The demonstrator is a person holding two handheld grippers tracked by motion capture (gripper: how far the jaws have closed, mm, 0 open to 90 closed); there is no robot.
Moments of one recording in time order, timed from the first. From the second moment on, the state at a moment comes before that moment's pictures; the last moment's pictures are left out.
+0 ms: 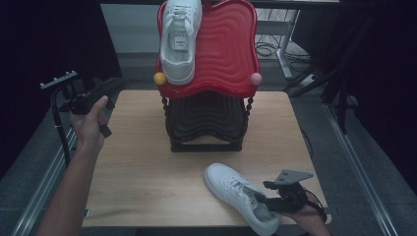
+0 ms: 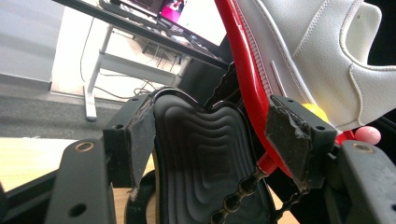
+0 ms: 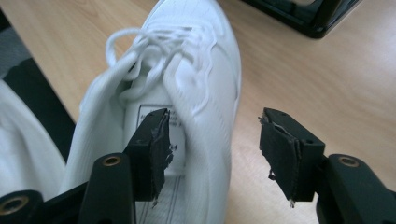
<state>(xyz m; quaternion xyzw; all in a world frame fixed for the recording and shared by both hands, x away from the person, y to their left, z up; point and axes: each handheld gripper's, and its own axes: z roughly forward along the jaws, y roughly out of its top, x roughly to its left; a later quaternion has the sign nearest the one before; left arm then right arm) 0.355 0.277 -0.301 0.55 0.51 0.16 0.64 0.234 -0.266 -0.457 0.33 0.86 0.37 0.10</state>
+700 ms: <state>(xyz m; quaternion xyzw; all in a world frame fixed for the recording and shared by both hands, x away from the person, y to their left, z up) 0.358 0.274 -0.304 0.55 0.51 0.16 0.64 0.262 -0.234 -0.472 0.33 0.89 0.30 0.13</state>
